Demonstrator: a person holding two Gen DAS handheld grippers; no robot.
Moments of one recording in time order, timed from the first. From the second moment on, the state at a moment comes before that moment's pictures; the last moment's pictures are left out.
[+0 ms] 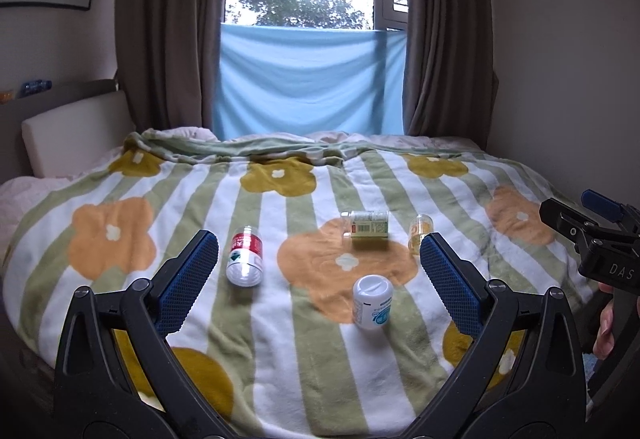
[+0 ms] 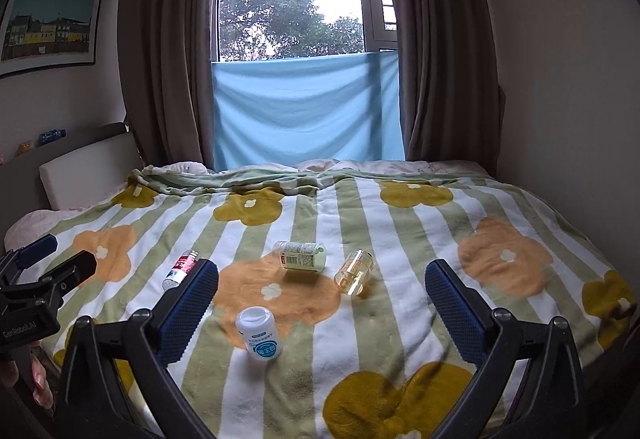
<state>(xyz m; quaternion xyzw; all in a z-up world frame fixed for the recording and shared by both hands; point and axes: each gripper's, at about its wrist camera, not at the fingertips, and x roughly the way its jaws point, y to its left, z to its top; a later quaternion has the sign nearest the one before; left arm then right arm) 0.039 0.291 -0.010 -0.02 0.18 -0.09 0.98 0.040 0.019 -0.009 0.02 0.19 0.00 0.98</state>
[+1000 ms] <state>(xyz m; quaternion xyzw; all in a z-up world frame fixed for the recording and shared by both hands) 0.035 0.295 -0.010 -0.02 0.18 -0.09 0.98 0.029 0.024 0.003 0.00 0.17 0.00 0.99</state>
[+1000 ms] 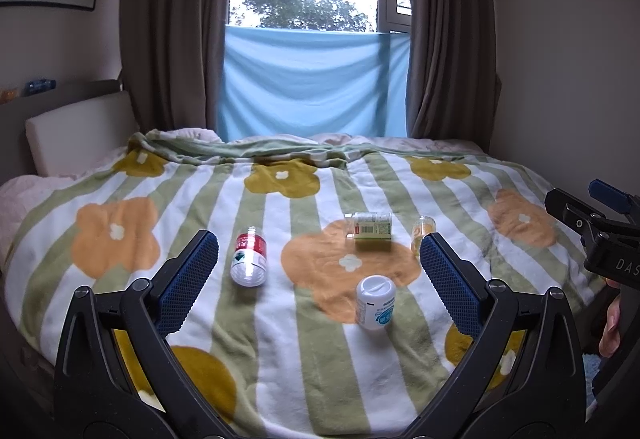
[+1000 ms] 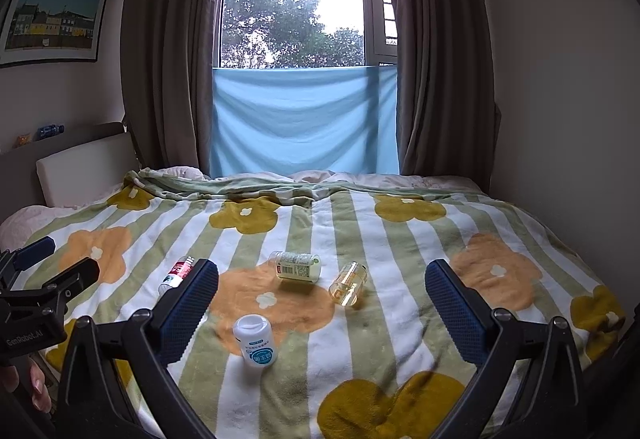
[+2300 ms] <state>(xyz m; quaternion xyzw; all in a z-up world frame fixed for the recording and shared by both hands) 0.031 0.295 -0.006 -0.02 0.15 -0.07 0.99 0.027 0.024 0.003 0.00 0.17 0.00 0.99</state>
